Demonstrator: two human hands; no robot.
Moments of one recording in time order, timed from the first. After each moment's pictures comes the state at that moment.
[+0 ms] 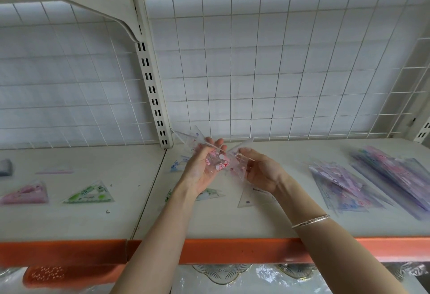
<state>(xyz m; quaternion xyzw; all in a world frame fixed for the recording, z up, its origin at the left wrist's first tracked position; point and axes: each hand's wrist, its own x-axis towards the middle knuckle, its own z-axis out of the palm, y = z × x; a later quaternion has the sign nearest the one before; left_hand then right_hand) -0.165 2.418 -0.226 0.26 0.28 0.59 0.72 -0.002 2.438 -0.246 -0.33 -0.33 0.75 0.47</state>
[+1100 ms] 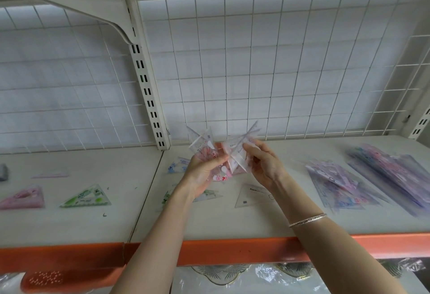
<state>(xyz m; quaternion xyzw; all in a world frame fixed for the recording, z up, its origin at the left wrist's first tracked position) -0.161 2.410 -0.230 0.45 0.37 0.52 0.63 0.001 2.430 -0.234 -0.30 -0.28 0.69 0.60</state>
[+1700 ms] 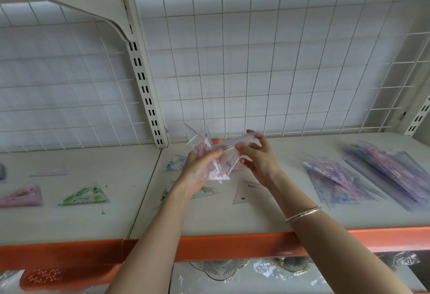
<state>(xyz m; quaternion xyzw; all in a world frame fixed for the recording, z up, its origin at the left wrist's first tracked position) -0.161 2.417 -0.236 0.42 0.40 0.55 0.61 0.000 2.427 -0.234 -0.38 -0.38 0.61 0.58</state>
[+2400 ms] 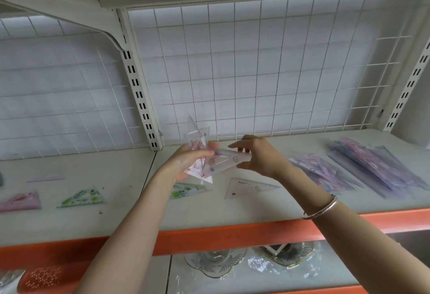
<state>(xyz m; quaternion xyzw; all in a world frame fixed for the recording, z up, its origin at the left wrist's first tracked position) -0.176 2.413 -0.202 0.52 0.49 0.39 0.58 0.038 2.407 -0.205 -0.47 -0.84 0.07 0.27</state>
